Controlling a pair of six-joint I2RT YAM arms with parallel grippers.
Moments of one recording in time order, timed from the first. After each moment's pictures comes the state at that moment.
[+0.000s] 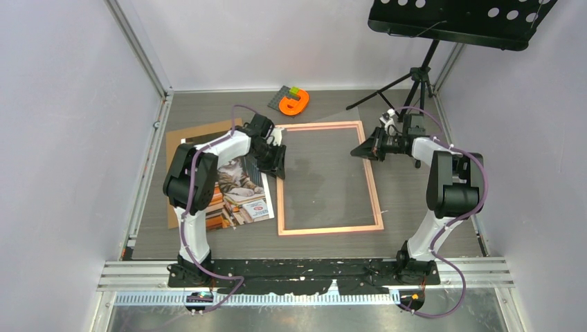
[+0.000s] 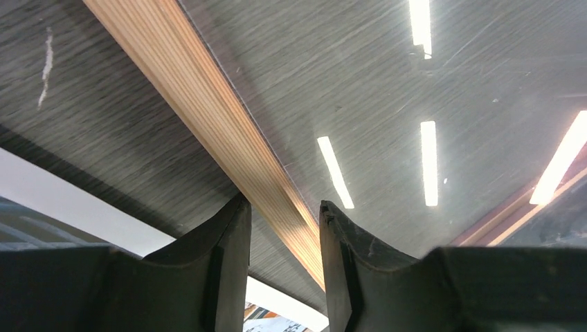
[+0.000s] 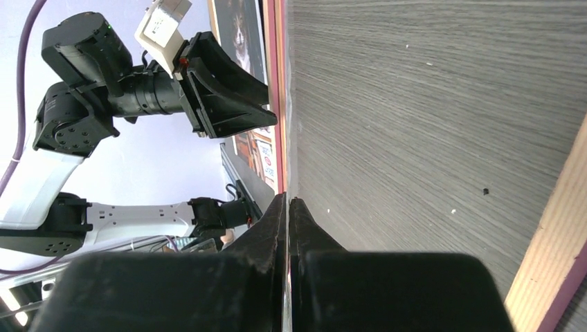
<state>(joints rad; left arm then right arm) -0.43 1.98 1.36 -0.59 0.41 -0.17 -0.09 1.80 1.06 -0.21 -1.06 0.48</state>
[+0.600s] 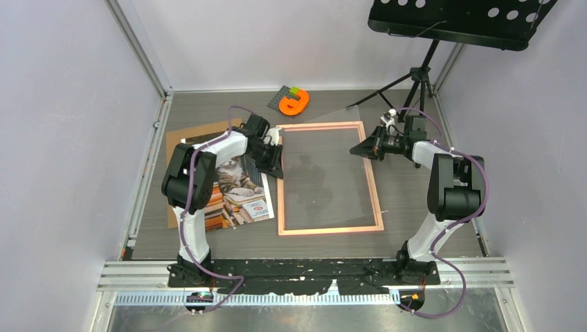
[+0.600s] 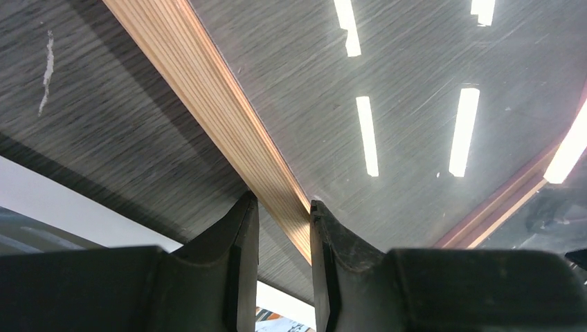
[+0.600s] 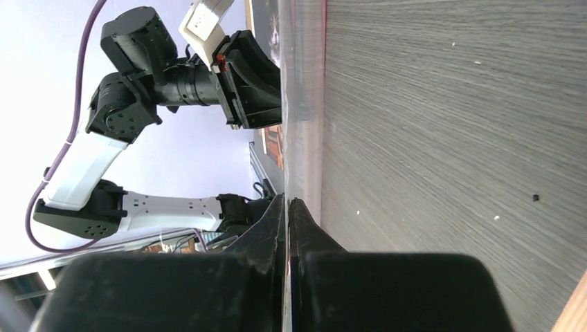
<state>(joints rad) -0.40 1.98 1.34 -0.55 0.49 -0.15 -0.09 1.78 1.01 -0.08 -1.13 0.61</state>
